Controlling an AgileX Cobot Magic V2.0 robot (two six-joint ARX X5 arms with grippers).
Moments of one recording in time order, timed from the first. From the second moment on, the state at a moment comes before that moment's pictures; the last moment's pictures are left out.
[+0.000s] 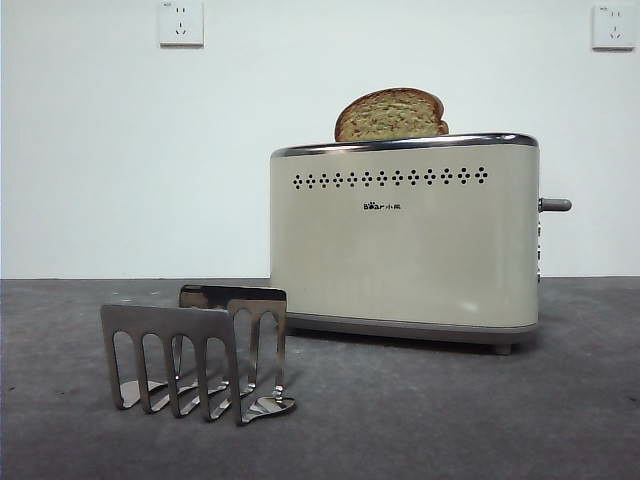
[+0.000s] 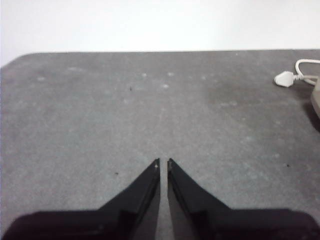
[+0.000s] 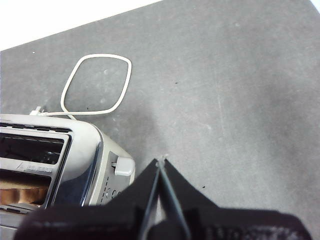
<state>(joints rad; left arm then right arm) 0.02 0.02 0.02 -0.17 0.01 -0.02 -0.05 1.28 1.68 -1.11 -0.05 0.21</state>
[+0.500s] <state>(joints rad) 0.02 0.10 0.02 -0.17 0.01 -0.02 -0.05 1.27 1.68 -1.11 -0.05 0.21</state>
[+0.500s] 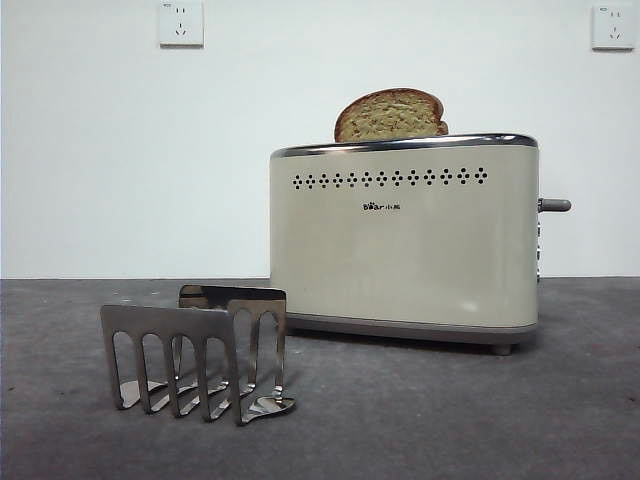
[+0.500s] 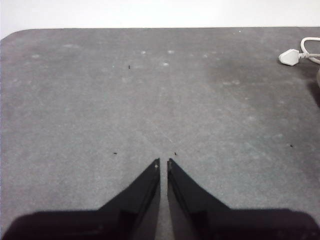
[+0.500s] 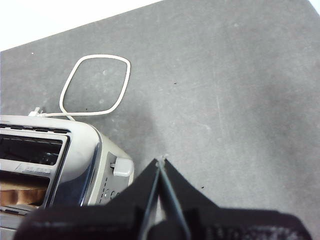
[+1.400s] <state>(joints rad) 0.02 0.21 0.02 -0.16 0.01 -0.02 -0.02 0.03 0.03 -0.18 -0.08 -0.05</state>
